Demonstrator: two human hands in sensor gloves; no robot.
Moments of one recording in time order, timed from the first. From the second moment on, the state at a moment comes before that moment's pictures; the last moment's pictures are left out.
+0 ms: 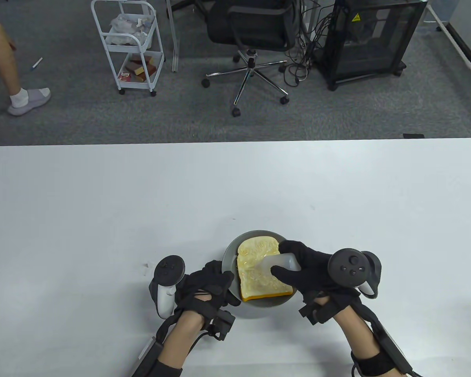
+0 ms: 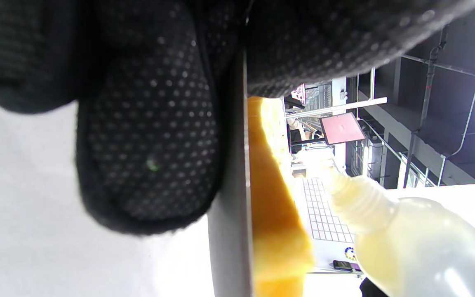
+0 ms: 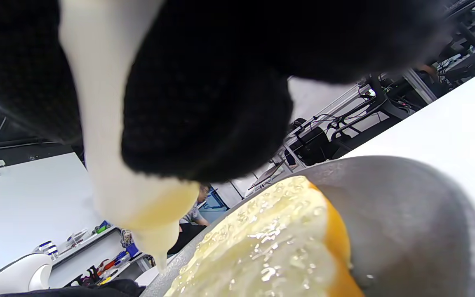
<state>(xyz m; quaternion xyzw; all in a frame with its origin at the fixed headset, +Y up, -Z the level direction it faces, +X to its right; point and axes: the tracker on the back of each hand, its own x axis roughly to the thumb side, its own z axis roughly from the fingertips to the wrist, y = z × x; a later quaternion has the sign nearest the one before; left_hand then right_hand) -0.144 -0.775 -0.266 -0.16 0.02 0.62 0.76 0.163 -0.676 -0.265 0.20 -0.08 0.89 0.39</state>
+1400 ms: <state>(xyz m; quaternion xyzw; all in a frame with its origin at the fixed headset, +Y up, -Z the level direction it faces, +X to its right) -0.145 -0.774 -0.266 -0.16 0.02 0.63 0.76 0.188 -0.668 -0.260 0.20 -0.07 0.89 0.40</state>
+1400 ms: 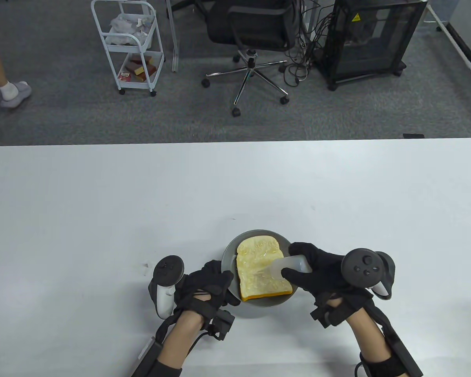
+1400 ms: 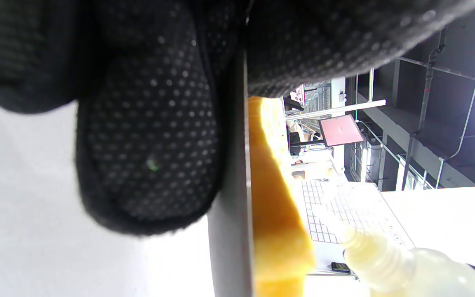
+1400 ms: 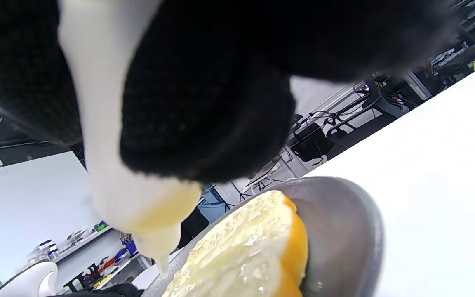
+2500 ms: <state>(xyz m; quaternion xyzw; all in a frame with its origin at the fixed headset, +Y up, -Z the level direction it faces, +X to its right) -0.147 -0.773 -0.266 -0.15 0.03 0.63 0.76 0.230 -0.654 -0.264 0.16 -0.06 0.91 0.39</state>
